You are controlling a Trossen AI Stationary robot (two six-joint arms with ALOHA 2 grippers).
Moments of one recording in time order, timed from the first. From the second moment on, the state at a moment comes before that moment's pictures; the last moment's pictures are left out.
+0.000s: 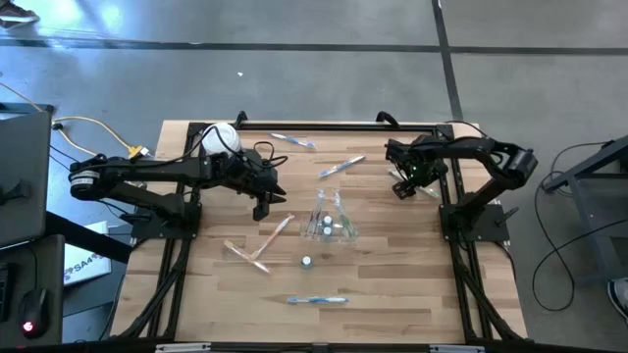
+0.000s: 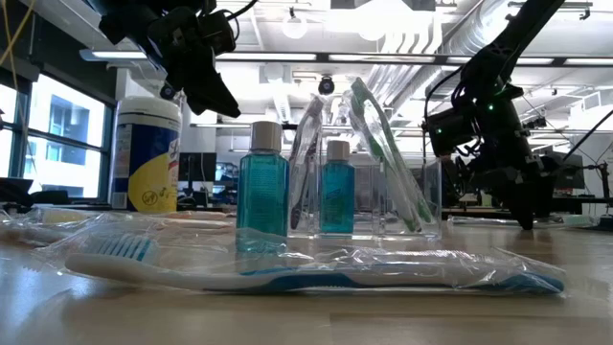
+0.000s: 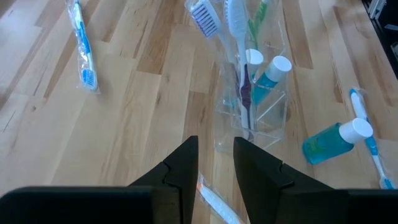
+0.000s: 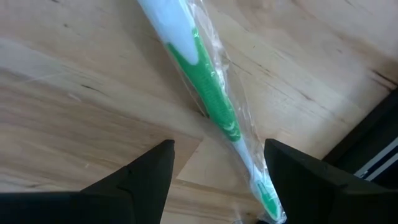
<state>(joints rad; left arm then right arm) 0.21 1.15 0.77 -0.26 0.19 -0.06 -0.69 1.60 0.72 -0.94 0.08 0.39</state>
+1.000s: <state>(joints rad) 0.21 1.15 0.77 -0.27 0.19 -0.06 -0.62 1.59 0.71 -0.89 0.09 0.37</state>
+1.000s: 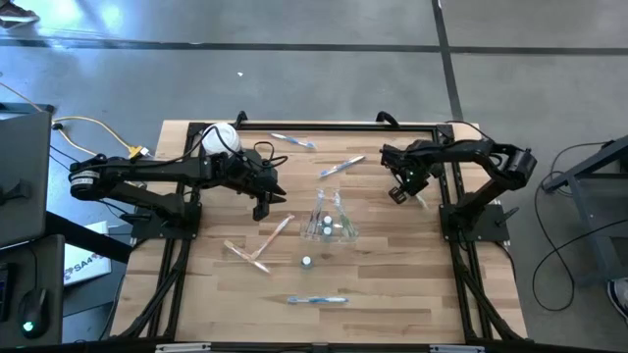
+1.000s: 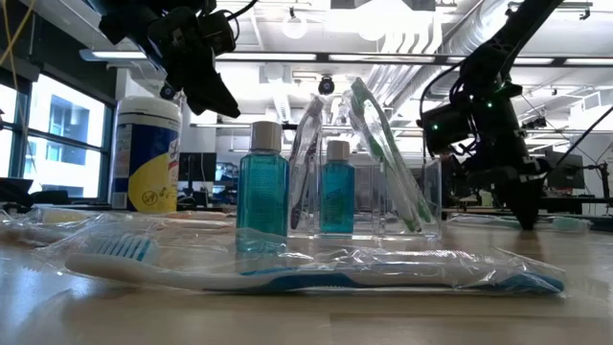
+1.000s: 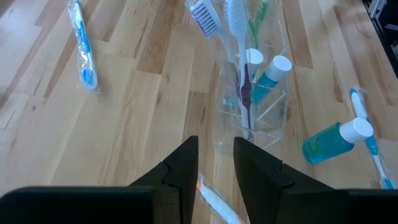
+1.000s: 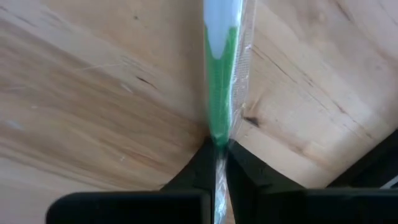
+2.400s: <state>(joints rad) 0.21 1.15 0.77 -0.12 0.35 -0.26 0.18 1.14 0.97 -0.77 1.14 -0.07</state>
